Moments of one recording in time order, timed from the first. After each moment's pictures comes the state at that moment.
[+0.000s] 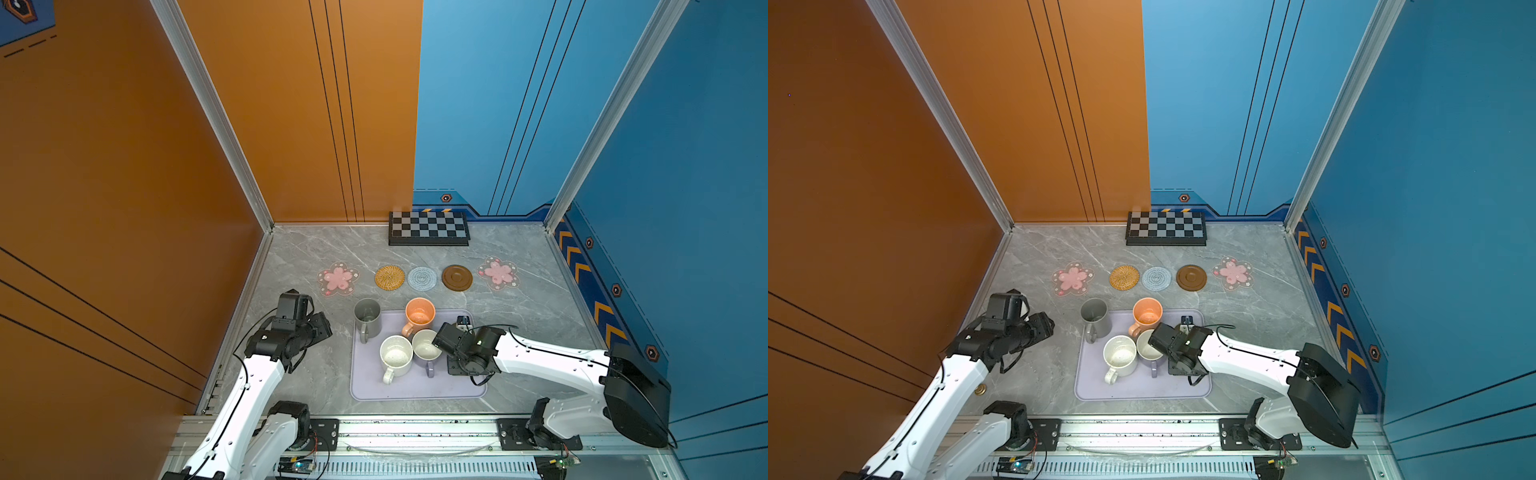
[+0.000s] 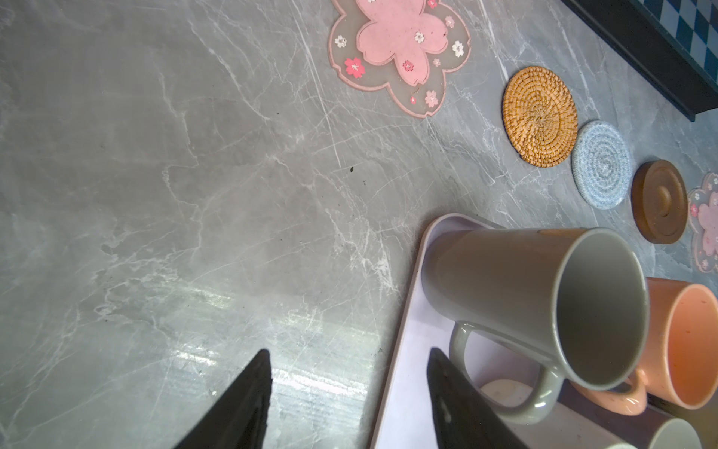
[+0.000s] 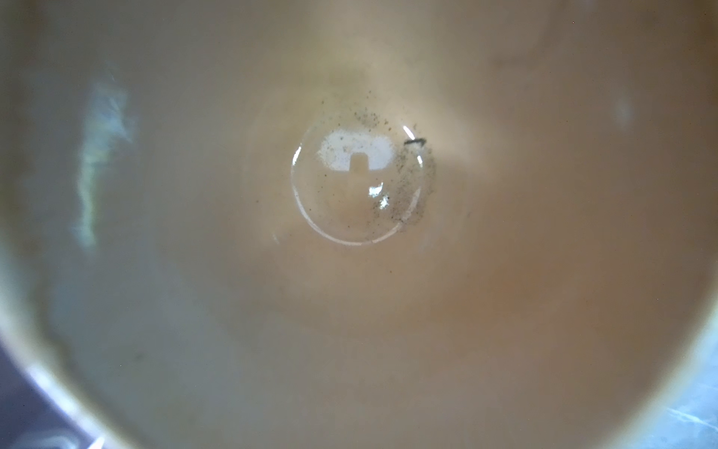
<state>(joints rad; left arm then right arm) -0.11 0.86 0.69 -0.79 0.03 -0.57 0.98 1.39 0.80 -0.83 0.22 0.98</state>
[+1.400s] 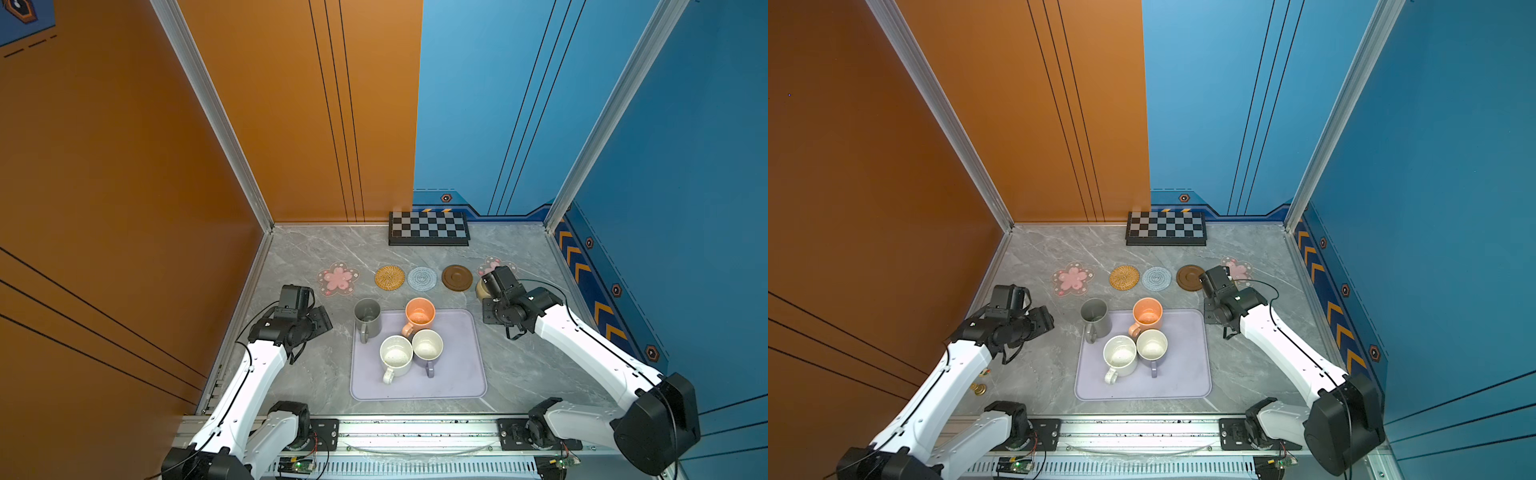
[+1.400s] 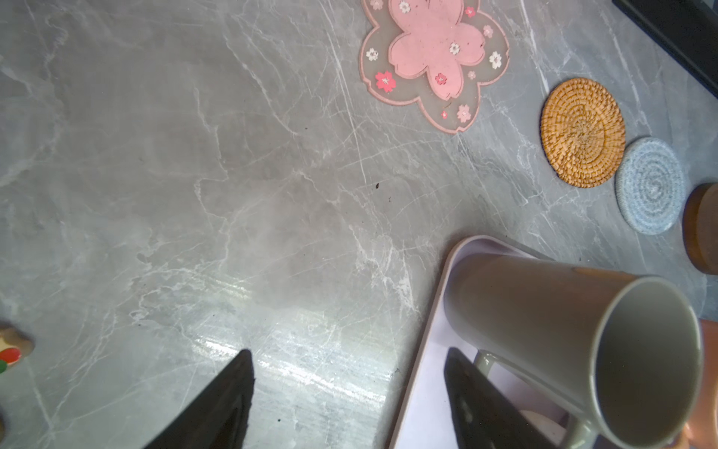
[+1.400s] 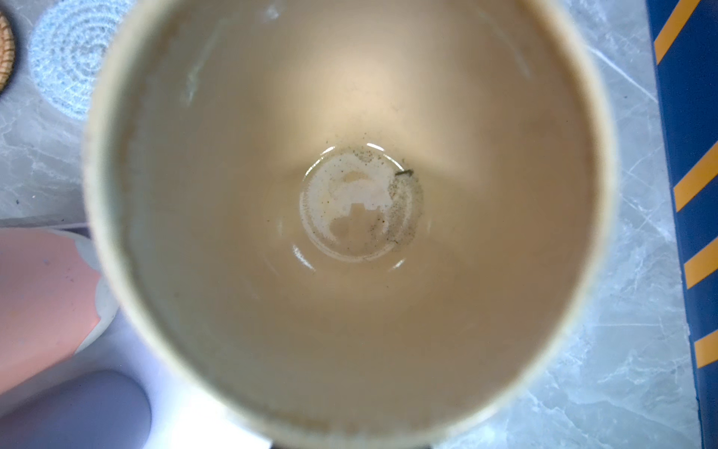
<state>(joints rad) -0.10 0.99 0.77 -0.80 -0.04 -0.57 0.41 1.28 1.00 -0.86 0.27 0.42</state>
